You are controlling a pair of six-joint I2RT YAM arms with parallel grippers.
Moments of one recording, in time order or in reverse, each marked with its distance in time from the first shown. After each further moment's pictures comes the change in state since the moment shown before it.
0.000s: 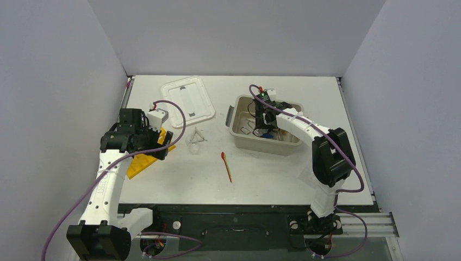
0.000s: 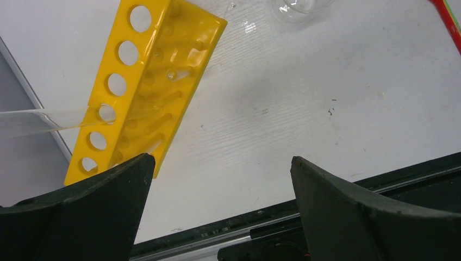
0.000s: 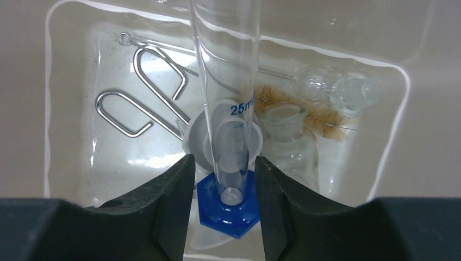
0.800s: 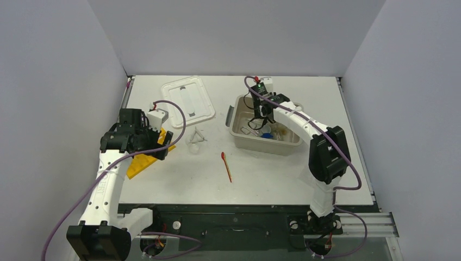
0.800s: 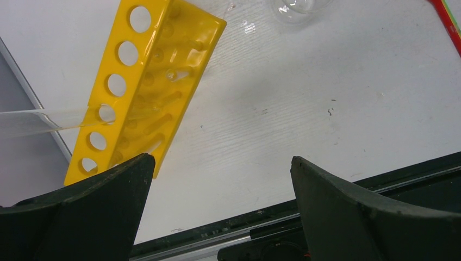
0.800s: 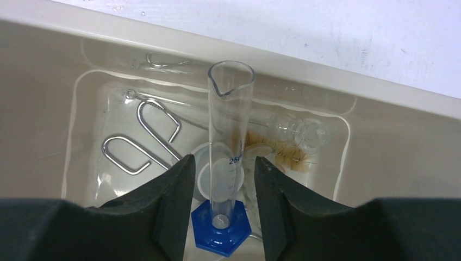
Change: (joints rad) left arm 0.000 -0.002 0.000 0.000 0.002 0.001; right arm 0.018 0.039 0.173 -0.050 0.146 -0.084
